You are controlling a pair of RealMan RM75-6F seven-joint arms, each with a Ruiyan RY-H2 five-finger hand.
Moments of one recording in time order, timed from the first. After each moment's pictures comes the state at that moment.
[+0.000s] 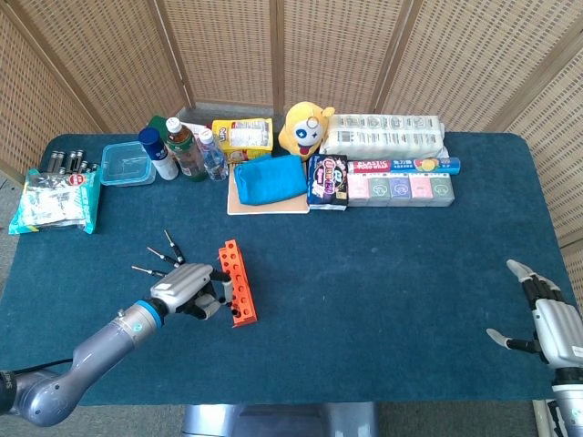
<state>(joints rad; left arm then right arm) -0.88 -1.06 -0.09 -2.08 0.84 0.75 0.02 0.09 -1.00 0.06 -1.72 -1.45 1.39 0.21</state>
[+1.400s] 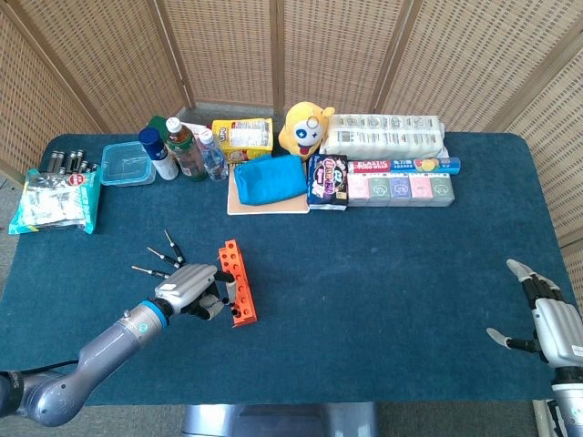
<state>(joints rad) -0.91 -1.07 -0.08 -2.10 0.77 0.77 0.08 0.09 -1.00 0.06 -1.72 -1.44 1.38 0.21</state>
